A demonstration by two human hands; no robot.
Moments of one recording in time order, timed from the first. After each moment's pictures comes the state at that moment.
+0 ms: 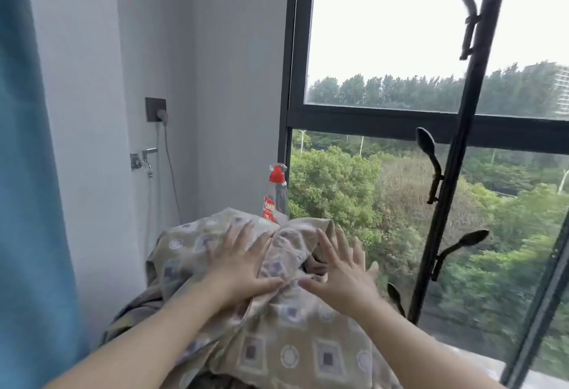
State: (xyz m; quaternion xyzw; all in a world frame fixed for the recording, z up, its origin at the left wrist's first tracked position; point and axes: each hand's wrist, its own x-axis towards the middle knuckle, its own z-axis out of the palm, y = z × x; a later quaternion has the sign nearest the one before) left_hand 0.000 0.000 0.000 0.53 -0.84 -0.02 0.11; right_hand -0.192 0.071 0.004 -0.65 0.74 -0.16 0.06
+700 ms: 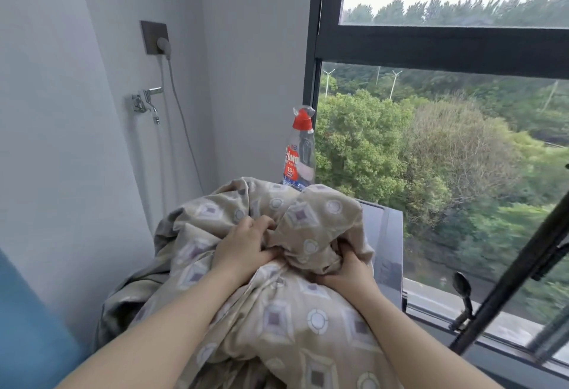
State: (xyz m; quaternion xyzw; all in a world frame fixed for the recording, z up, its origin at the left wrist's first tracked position) left_hand 0.003 -0.064 -0.065 0.58 -0.78 -0.12 0.20; right_hand -0.188 -0.015 -0.092 -0.54 0.75 -0.27 0.26
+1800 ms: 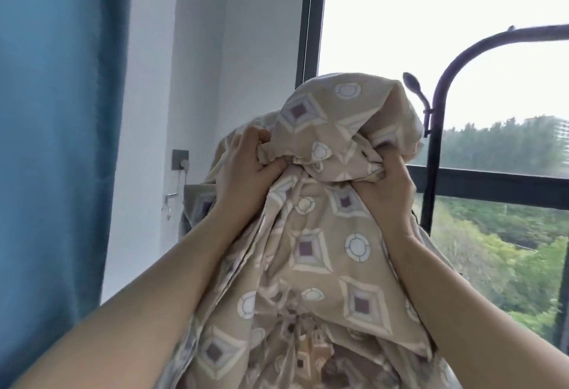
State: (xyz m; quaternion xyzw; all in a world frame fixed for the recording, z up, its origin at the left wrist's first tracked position) left_hand 0.016 0.089 0.194 0.31 -0.69 -0.01 0.66; right_hand -0.169 0.134 0.188 -0.56 0.46 -0.67 -0.15
